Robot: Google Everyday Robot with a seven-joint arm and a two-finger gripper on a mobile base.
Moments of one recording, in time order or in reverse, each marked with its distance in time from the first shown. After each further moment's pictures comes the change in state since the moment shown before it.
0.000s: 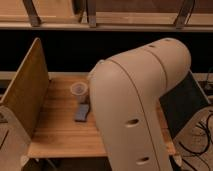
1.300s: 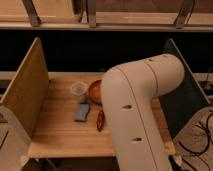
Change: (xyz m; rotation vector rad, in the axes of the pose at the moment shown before) arm -0.020 -0.036 0.086 -0.072 0.084 0.243
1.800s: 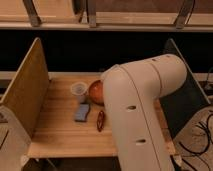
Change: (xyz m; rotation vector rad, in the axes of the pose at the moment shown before) arm 0.005 0.017 -0.007 -0.058 -0.010 -0.052
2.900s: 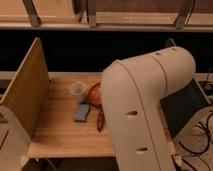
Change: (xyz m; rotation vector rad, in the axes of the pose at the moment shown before) arm -0.027 -0.026 -0.059 0.104 -0.113 -0.007
